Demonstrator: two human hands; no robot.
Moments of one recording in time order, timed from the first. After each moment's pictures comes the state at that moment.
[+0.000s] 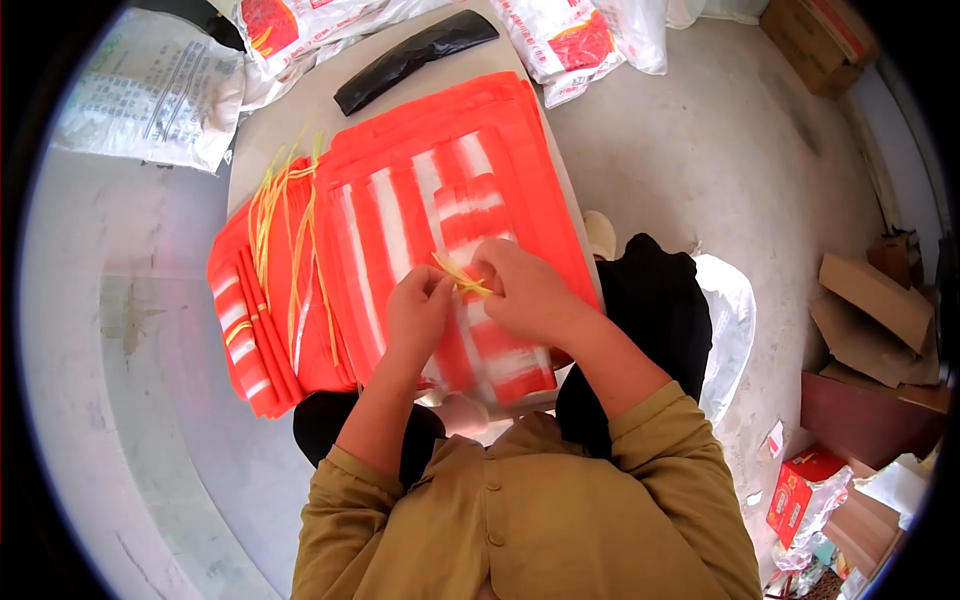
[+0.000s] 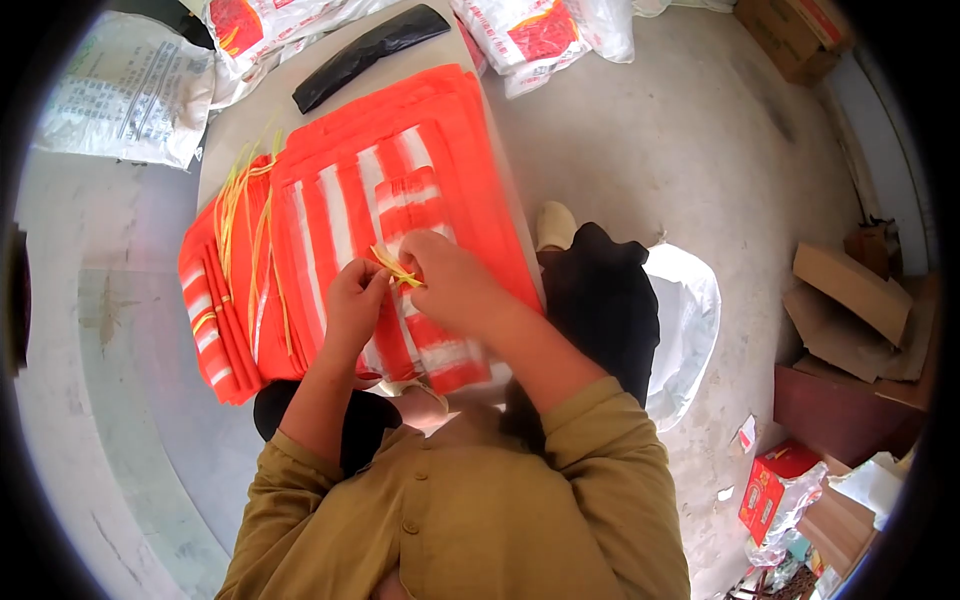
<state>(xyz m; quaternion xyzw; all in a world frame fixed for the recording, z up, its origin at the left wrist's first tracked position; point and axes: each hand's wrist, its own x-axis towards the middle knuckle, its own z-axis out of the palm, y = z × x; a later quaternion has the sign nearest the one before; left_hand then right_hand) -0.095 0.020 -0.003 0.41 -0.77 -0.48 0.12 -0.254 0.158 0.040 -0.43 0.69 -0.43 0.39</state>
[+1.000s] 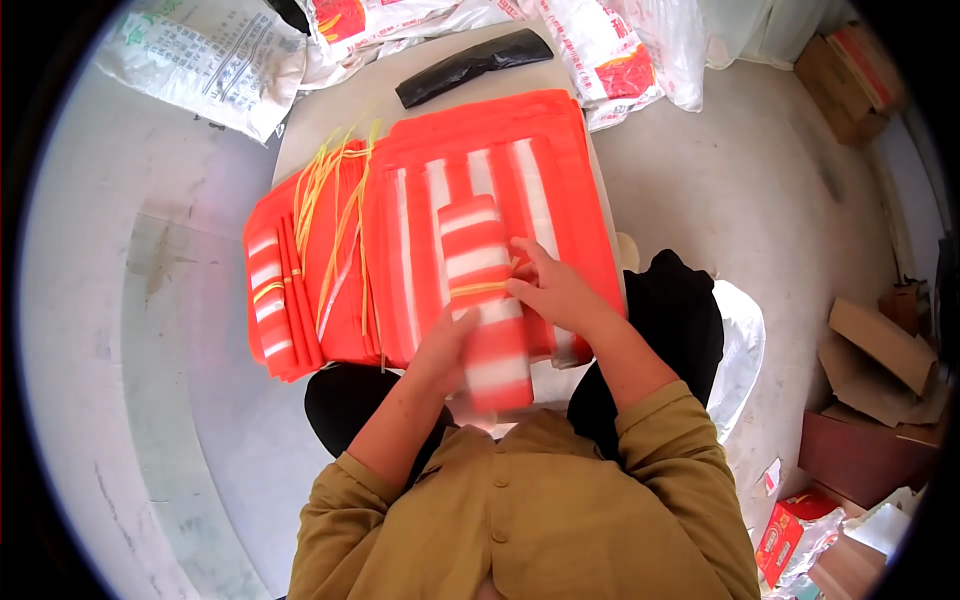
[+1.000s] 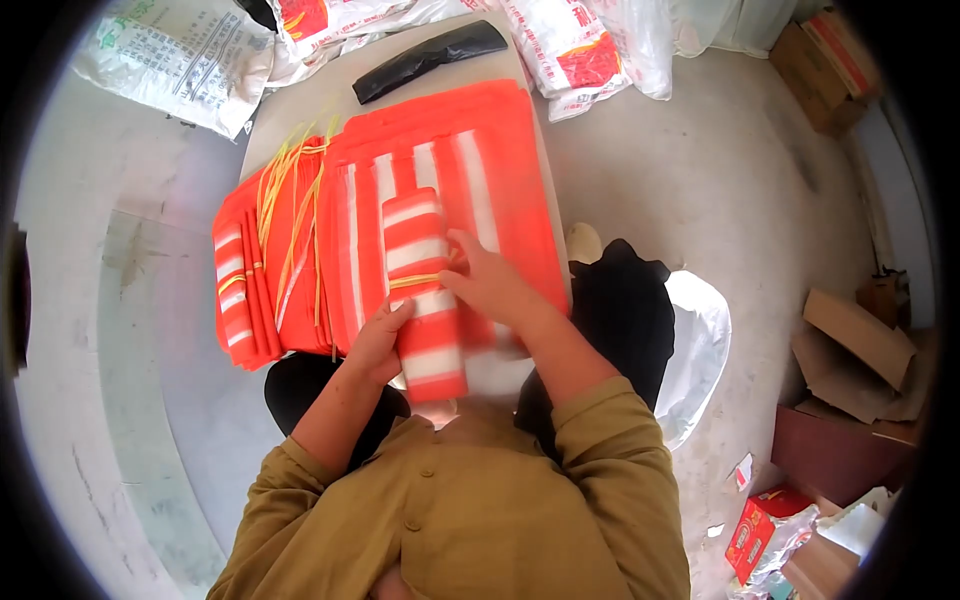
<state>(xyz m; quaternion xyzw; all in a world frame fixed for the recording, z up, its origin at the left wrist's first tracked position) -0.032 0.065 0.004 0.41 -0.35 -0.84 0.11 -0.241 0.159 0.005 -0.40 0.65 -0.46 0.46</state>
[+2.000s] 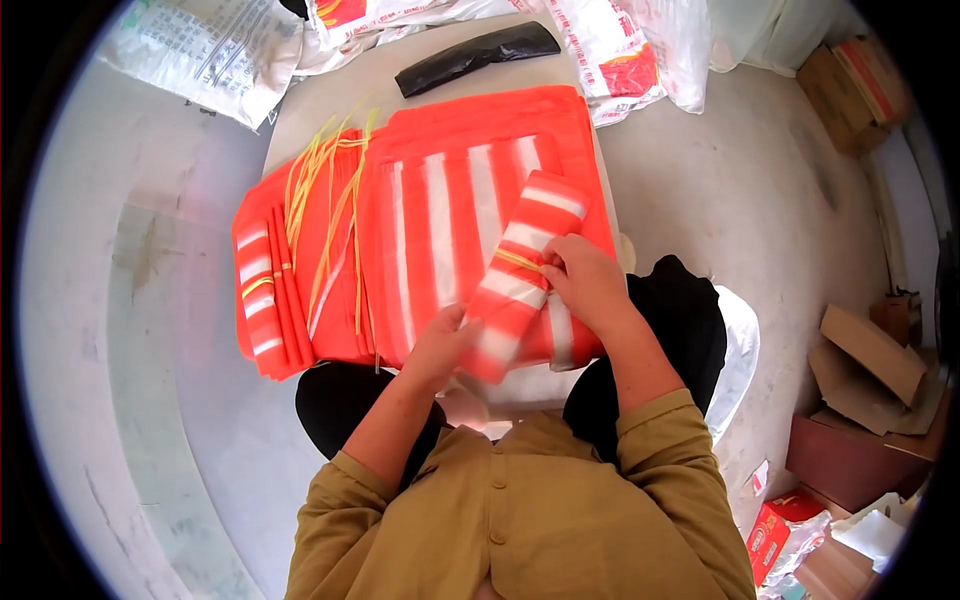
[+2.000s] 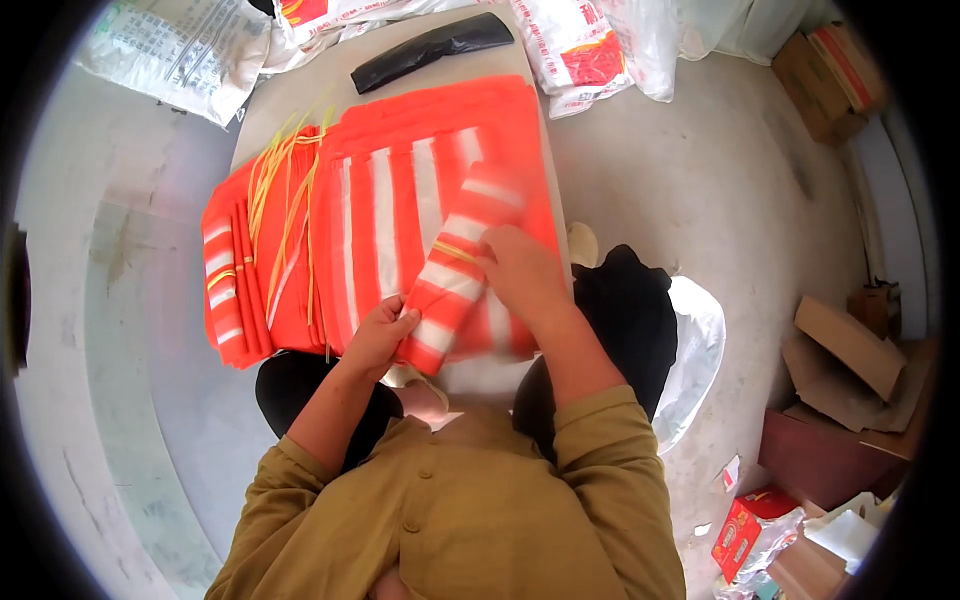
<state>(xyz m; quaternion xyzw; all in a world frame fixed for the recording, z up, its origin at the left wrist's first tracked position) -0.020 0.048 -0.032 0.38 -0.48 -0.79 0.08 -0.261 0.166 -0.005 -0.47 0.78 -0.38 0.17</state>
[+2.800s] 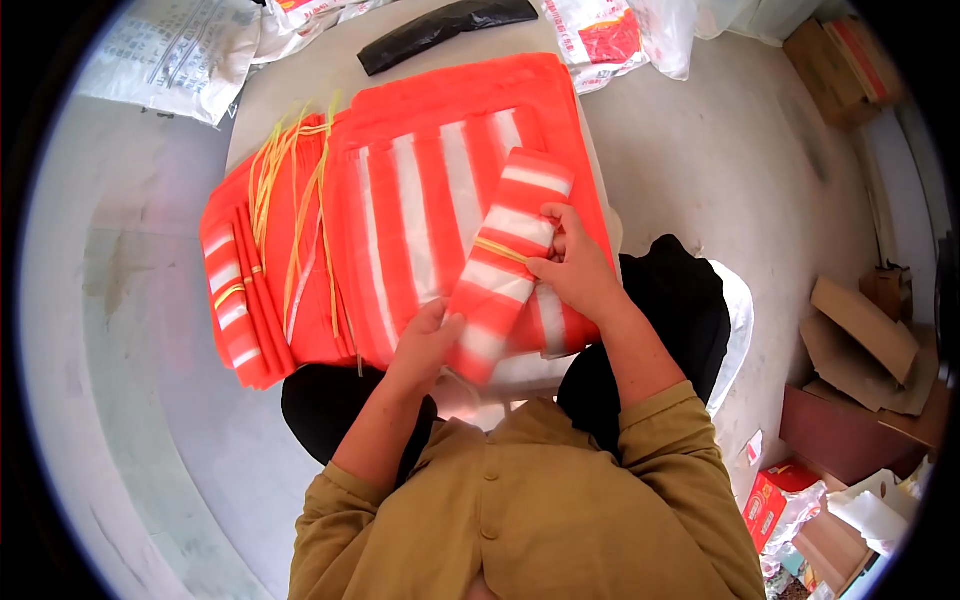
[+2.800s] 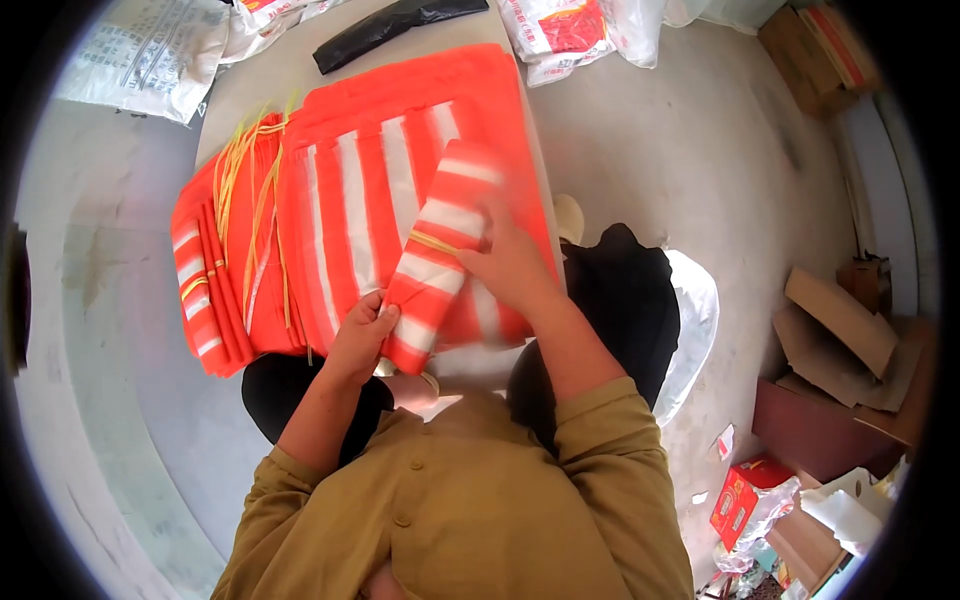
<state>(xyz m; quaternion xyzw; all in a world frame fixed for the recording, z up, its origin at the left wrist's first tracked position) -0.019 0.049 -0.032 0.39 -0.47 -0.79 0.09 -0.263 0.163 -0.025 -0.32 0.71 -0.52 0.35</state>
